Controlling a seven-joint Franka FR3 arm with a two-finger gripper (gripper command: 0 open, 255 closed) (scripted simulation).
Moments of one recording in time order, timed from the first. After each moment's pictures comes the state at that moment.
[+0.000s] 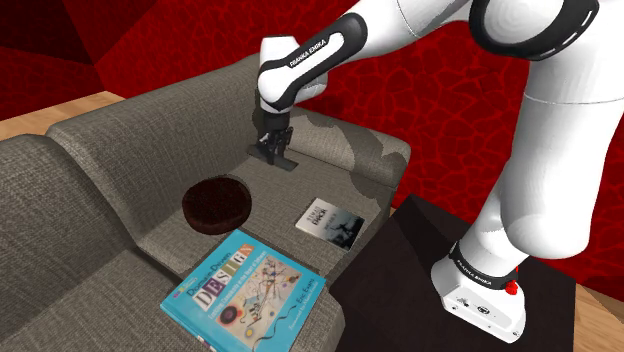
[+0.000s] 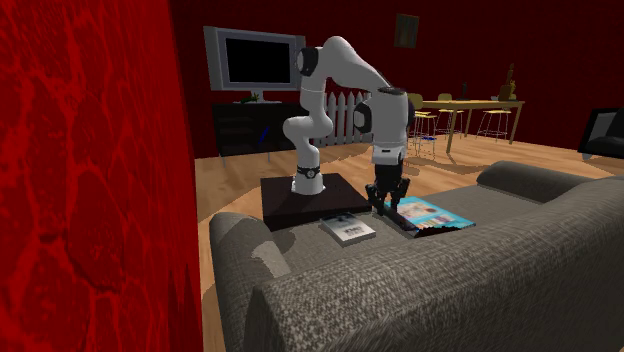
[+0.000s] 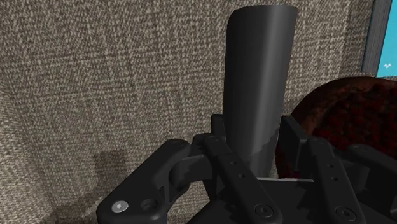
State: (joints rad) arm 0.19 0.30 -0.02 -1.96 0.11 2.26 -0.05
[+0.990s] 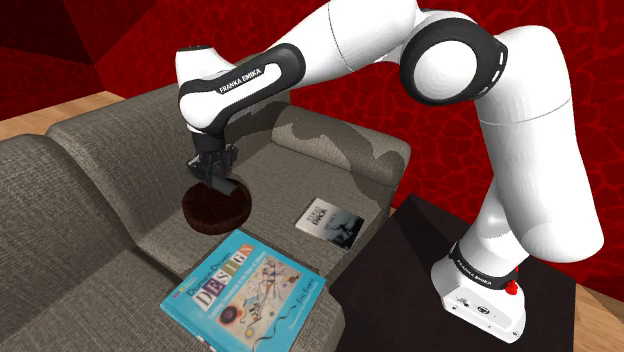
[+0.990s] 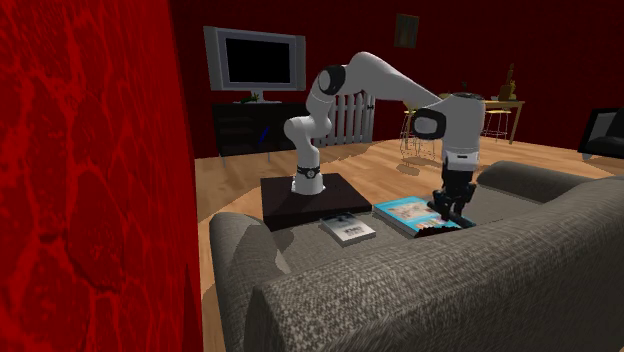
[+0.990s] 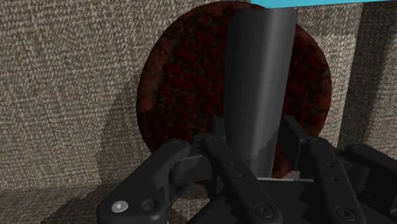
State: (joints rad) arm 0.38 0.62 0.04 -1.49 0.07 2.13 0.23
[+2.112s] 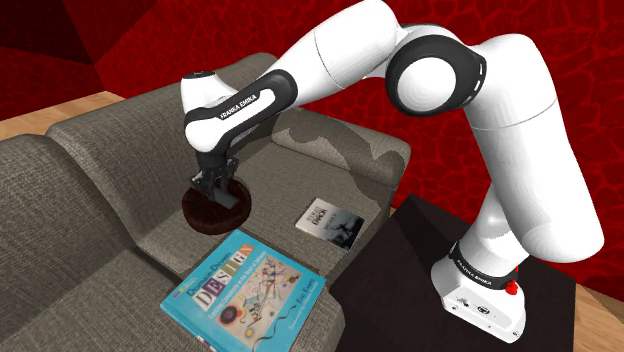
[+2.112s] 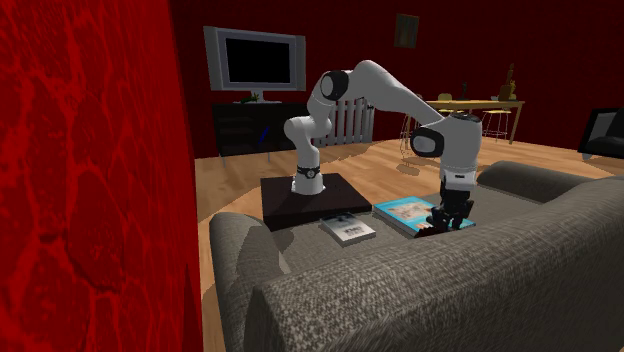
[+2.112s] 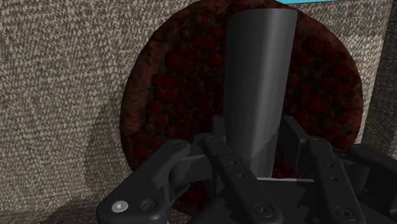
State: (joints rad) arm 0.38 0.70 0.04 -1.50 0.07 2.22 0.23
